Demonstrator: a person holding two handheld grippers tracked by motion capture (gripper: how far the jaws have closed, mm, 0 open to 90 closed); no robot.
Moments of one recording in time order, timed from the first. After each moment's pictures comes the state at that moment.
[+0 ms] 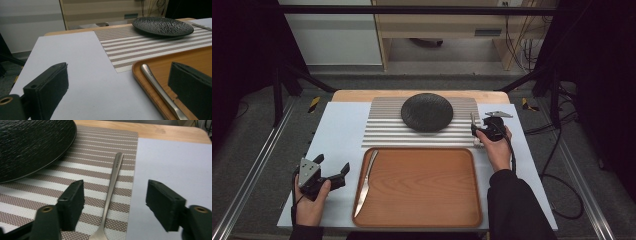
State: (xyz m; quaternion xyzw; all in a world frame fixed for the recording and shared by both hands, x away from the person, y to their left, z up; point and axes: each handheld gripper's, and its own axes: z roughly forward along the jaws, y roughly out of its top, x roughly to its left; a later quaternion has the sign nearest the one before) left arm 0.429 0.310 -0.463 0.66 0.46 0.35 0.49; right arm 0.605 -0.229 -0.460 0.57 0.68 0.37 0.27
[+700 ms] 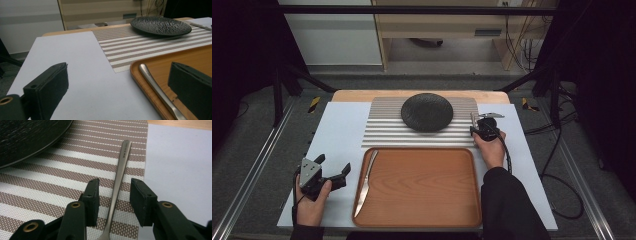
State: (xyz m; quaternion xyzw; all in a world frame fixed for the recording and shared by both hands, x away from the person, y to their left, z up) left arm 0.429 0.308 -0.463 0.66 0.45 0.35 0.49; right arm 0.619 -0.219 -0.480 0.57 0.70 0.34 0.26
